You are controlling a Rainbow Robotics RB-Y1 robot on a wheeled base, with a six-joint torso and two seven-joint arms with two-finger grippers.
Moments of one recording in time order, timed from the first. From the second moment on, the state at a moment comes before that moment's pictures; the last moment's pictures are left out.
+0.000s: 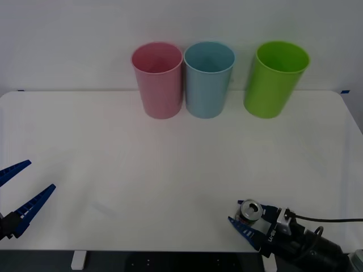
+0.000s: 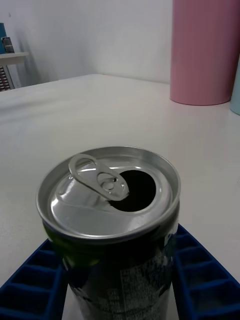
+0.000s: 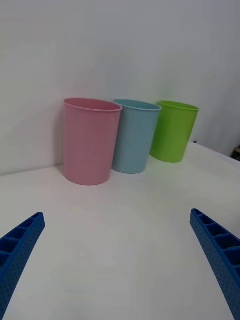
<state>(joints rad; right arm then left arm) 0.11 -0.37 0.06 -1.18 0.98 -1.09 0.60 0.35 0.40 0.52 -1.66 -0.96 -1.22 0.00</state>
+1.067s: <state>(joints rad) 0.21 -0.37 -0.03 -1.41 0.96 -1.06 0.40 0.35 0.40 0.52 -1.66 -0.96 -1.22 0.00</state>
